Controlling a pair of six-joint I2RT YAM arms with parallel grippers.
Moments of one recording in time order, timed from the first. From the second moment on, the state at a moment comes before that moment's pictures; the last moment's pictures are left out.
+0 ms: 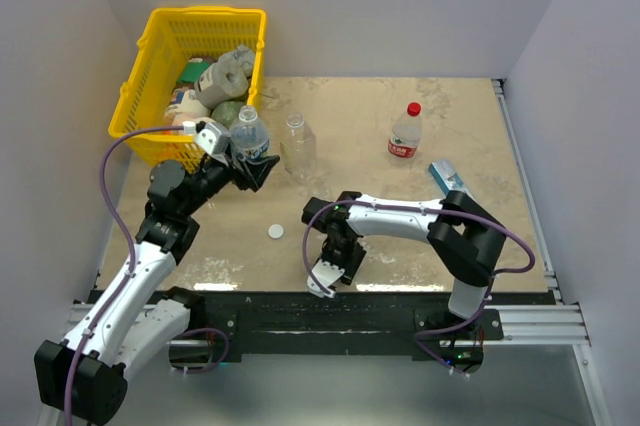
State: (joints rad) left arm -0.31 0.83 0.66 0.28 0.44 -0.16; right arm 1.03 1.79 1.16 -0.98 -0.24 -1.65
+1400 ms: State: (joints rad) left arm -0.30 0.86 0.62 0.34 0.49 -0.19; right arm 0.98 1.79 1.13 -0.92 -0.23 -1.62
